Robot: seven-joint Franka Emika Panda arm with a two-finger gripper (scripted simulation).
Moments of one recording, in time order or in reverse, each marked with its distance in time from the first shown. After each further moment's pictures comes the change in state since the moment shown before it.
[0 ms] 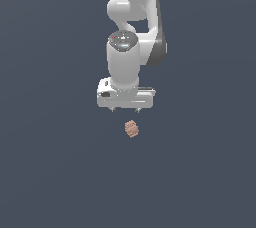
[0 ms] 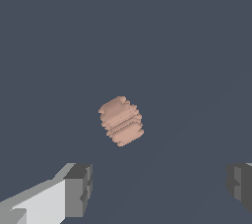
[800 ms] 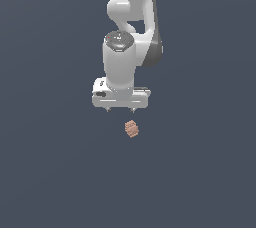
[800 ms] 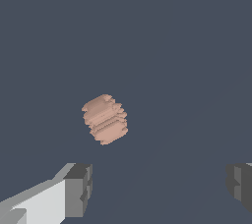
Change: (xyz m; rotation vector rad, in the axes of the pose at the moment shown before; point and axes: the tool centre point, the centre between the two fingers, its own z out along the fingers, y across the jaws) arm -0.002 0.020 0.001 -0.037 -0.005 -0.014
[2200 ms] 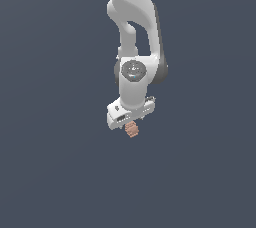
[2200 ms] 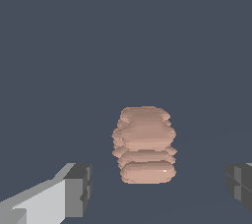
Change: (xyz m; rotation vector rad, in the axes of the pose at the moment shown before) arm 0.015 -0.046 0.070 0.033 -0.008 -0.466
